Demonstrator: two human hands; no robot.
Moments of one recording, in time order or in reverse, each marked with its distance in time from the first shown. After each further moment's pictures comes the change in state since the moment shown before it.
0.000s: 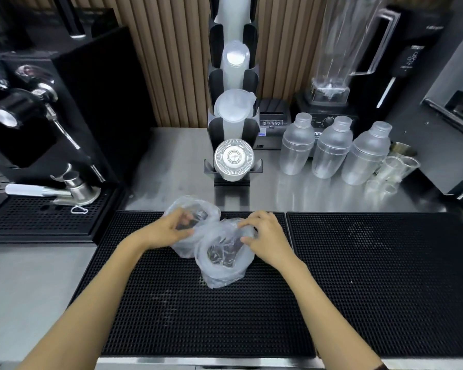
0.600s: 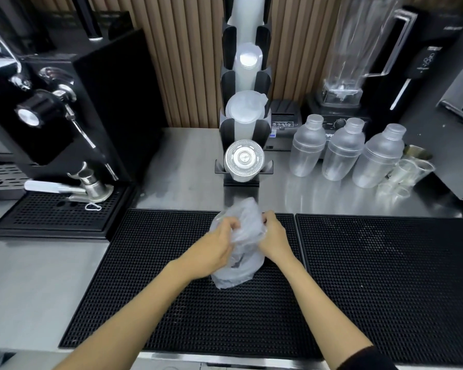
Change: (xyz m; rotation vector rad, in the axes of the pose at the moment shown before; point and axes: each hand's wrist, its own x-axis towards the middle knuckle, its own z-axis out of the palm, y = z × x) left_hand -0.028 0.059 0.069 0.377 0.170 0.385; right_hand 0.018 0.010 0.028 0.245 0.088 0.244
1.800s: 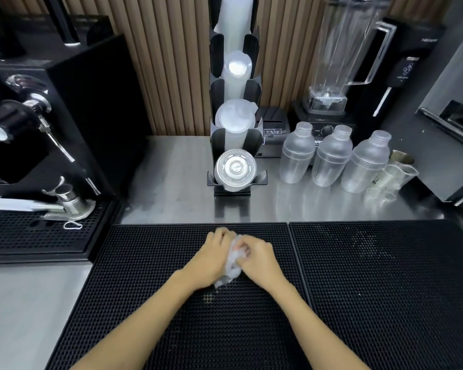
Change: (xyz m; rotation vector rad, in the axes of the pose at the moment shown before) left_hand 0.040 -0.060 0.051 0.278 -0.080 0.064; right_hand -0.020 -0.012 0.010 -0.010 -0.055 -0.124
